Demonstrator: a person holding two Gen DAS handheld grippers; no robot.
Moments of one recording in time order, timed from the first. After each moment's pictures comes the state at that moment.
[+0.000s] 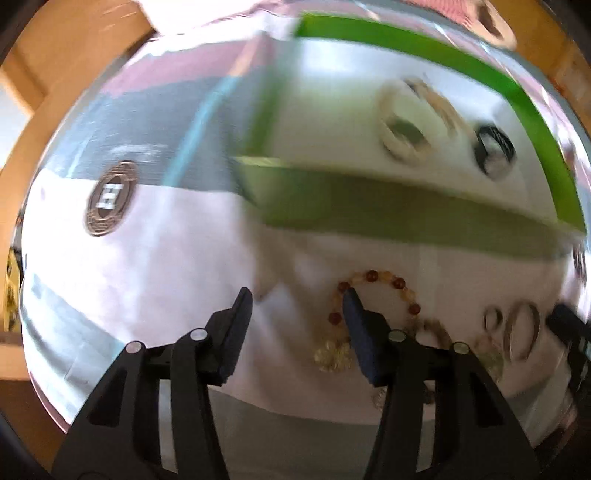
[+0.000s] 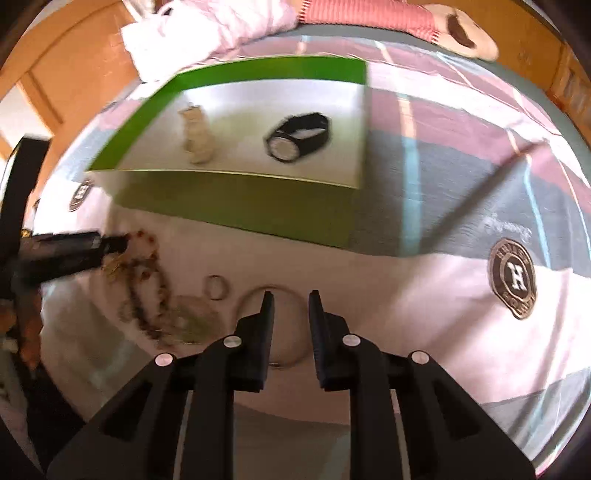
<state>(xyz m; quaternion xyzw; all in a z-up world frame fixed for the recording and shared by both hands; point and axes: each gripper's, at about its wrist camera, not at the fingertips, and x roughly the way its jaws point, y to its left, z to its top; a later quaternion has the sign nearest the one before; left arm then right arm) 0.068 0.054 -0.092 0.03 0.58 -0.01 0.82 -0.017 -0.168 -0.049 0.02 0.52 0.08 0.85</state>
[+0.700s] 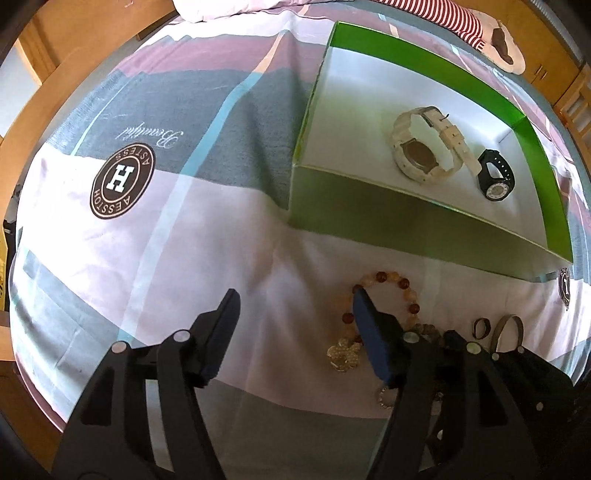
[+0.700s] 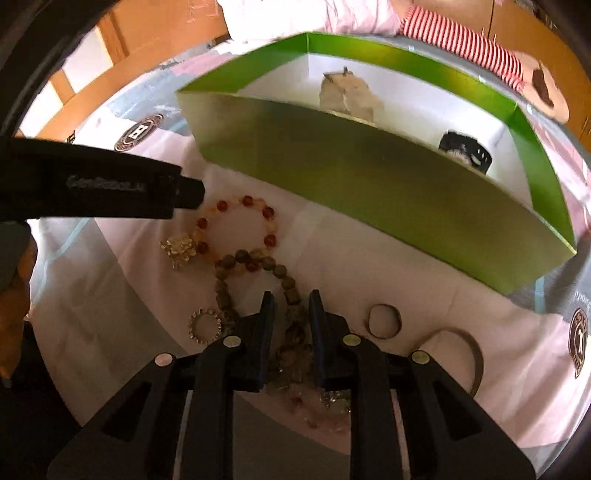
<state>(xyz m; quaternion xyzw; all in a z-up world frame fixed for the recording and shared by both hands) 0.064 0.075 -0.088 -0.02 0.59 -0.02 0.81 0.008 -0.072 -0.085 -0.06 0.52 0.15 0.84</state>
